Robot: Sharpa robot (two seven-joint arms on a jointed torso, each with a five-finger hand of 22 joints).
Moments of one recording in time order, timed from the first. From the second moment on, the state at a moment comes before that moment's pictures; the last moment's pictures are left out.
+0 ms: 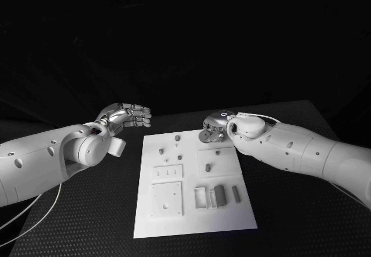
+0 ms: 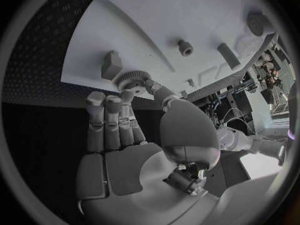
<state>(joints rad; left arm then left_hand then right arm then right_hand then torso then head) 1.34 -0.77 -0.12 1.29 -0.10 -0.18 0.28 1.09 -0.05 0.48 -0.29 0.05 0.77 0.19 0.39 0.39 1.07 0.16 0.15 0.11 0.96 0.11 0.31 0.67 0.04 0.95 0.02 0.12 0.80 1.25 -0.51 -0.05 1.00 -1.79 -0.14 -0.11 1.05 -0.17 0.45 -0.20 0.24 0.77 0.17 0.26 0.45 1.06 0.05 0.79 1.11 1.15 -0.05 1.21 0.95 0.18 1.09 -0.05 1.10 1.31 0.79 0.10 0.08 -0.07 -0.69</state>
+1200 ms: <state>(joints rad) 1.34 -0.78 -0.12 1.29 -0.10 -0.18 0.27 1.09 -0.05 0.48 -0.29 0.05 0.77 0.19 0.39 0.39 1.07 0.16 0.15 0.11 0.96 0.11 0.31 0.67 0.05 0.95 0.02 0.12 0.80 1.25 -0.50 -0.06 1.01 -1.82 -0.18 -0.10 1.12 -0.12 0.45 -0.28 0.24 0.84 0.10 0.32 0.49 1.06 0.03 0.86 1.09 1.17 -0.07 1.24 0.94 0.17 1.10 -0.05 1.13 1.31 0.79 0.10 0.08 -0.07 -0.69</state>
